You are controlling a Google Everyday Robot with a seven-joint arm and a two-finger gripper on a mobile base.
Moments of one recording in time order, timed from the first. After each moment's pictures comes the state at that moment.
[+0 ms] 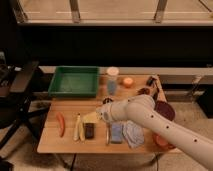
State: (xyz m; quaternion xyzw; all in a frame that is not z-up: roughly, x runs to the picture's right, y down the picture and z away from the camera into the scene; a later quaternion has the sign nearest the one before) arm -0.070 0.116 0.673 0.30 -0.33 -0.73 0.52
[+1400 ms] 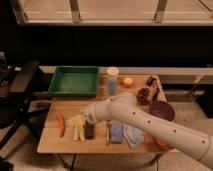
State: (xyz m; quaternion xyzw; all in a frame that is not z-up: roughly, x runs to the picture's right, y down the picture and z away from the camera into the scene) arm -0.141 0.127 0.672 0.32 -0.34 -0.76 0.44
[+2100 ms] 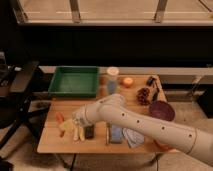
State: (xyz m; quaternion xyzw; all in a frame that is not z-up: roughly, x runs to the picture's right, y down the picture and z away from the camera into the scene) arm -0.171 0.145 0.681 0.33 -0.35 -0.77 0.41
